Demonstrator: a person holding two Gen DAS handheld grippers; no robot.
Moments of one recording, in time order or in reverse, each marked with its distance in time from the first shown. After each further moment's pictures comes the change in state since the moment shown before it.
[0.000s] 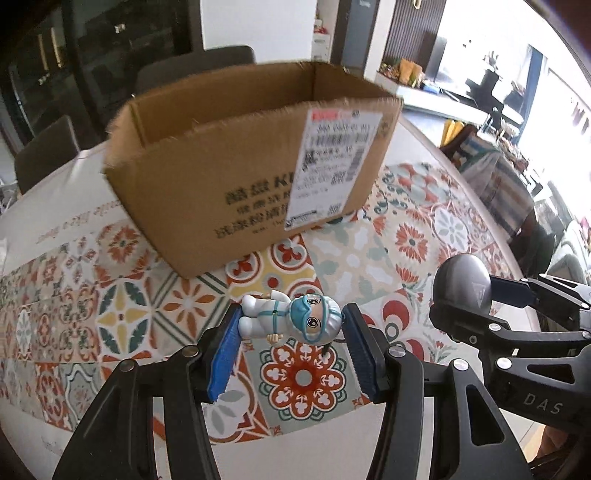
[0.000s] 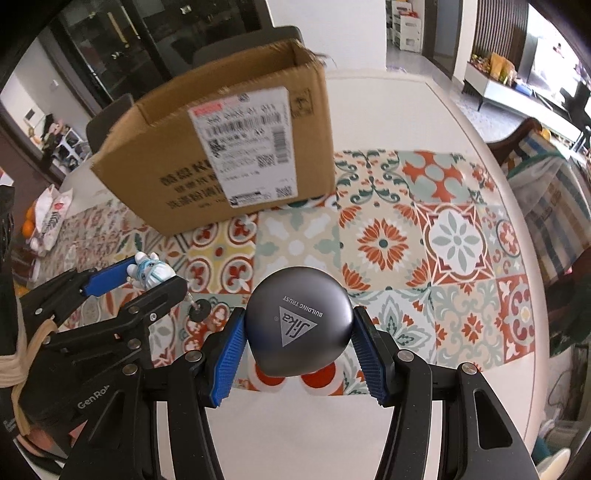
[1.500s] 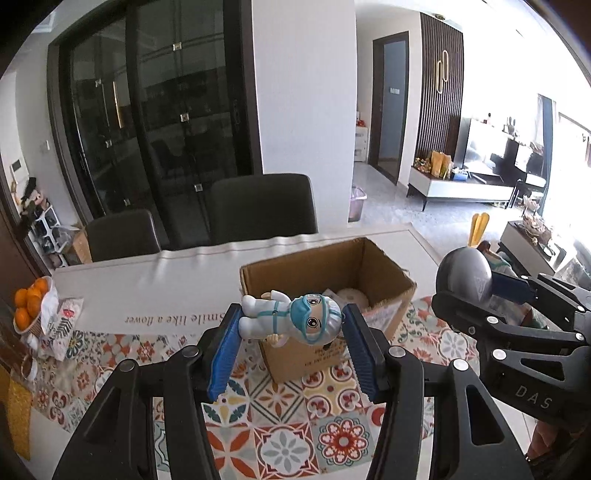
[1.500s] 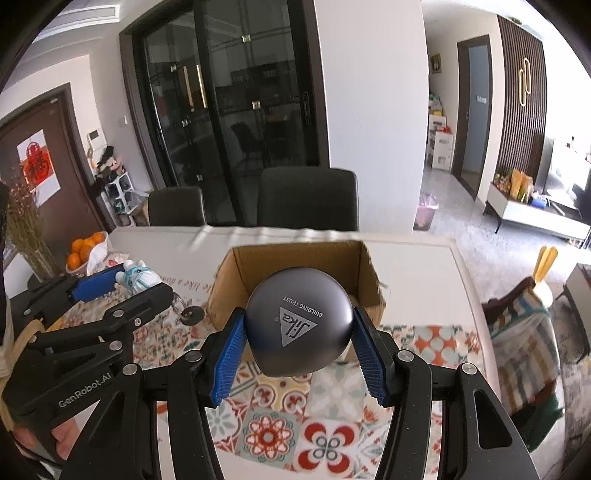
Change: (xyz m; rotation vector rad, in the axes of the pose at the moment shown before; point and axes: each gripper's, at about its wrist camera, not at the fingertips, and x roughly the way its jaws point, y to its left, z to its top) left arm -0.160 0.028 0.064 -0.054 -0.377 0.173; right arm -0.138 0.067 0.065 -0.194 -0.435 0.056
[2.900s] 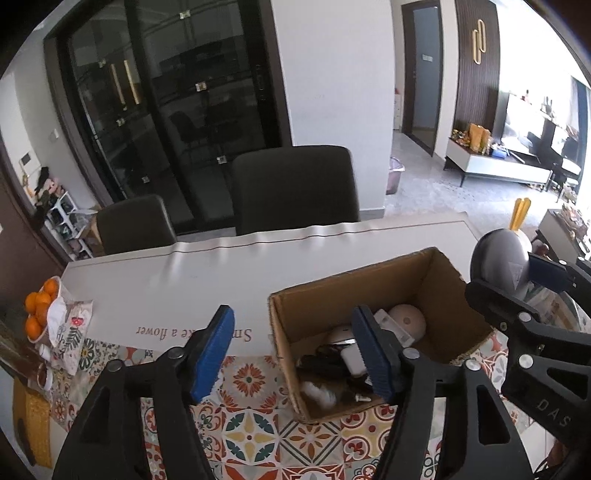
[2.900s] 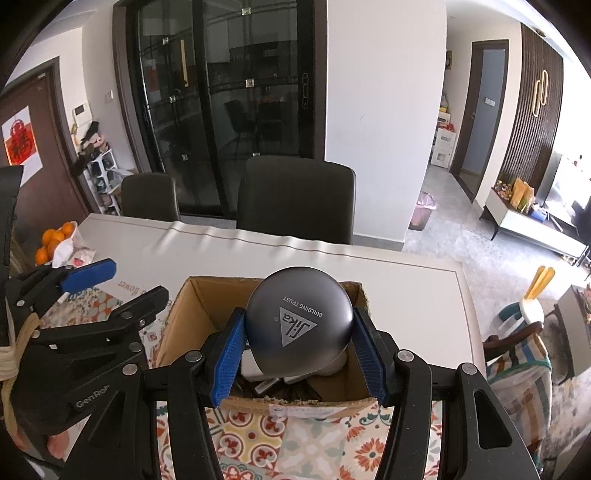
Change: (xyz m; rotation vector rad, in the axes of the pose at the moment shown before) left arm 0.112 0.024 0.053 -0.013 0.148 0.136; right arm 0.105 -0.009 0.076 -0.066 0.089 -0.053
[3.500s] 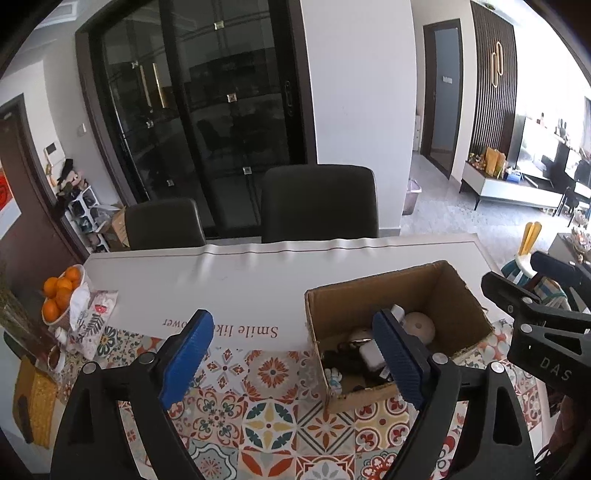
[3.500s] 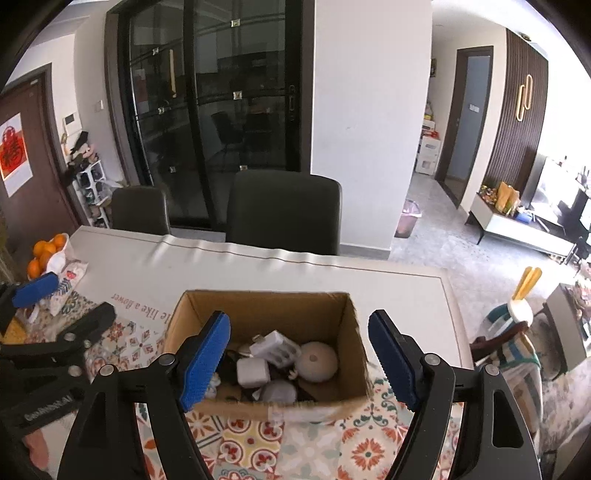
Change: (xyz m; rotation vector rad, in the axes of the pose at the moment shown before) left arm -0.050 0.032 -0.017 -0.068 -0.065 0.046; right arm -0.027 0.006 -0.001 0.024 -0.045 -0.064
